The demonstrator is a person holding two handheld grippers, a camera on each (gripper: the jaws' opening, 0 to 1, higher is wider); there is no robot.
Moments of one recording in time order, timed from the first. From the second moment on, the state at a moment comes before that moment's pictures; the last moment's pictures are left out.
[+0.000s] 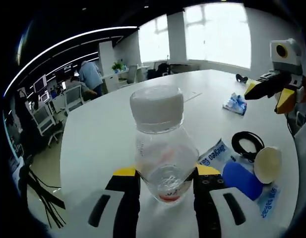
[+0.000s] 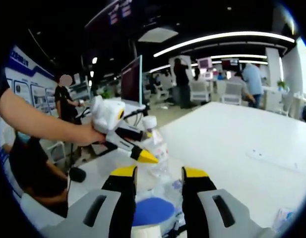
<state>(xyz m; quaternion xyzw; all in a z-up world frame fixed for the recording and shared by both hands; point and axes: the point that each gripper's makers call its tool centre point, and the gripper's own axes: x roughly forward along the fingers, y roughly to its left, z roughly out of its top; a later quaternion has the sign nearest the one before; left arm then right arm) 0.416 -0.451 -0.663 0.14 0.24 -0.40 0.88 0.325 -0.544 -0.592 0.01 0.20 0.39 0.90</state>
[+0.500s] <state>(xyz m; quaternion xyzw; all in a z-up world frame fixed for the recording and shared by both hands) 0.432 -0.462 -0.662 0.15 0.24 -0.38 0.88 0.326 -0.560 -0.595 0.00 0.20 0.38 0.90</state>
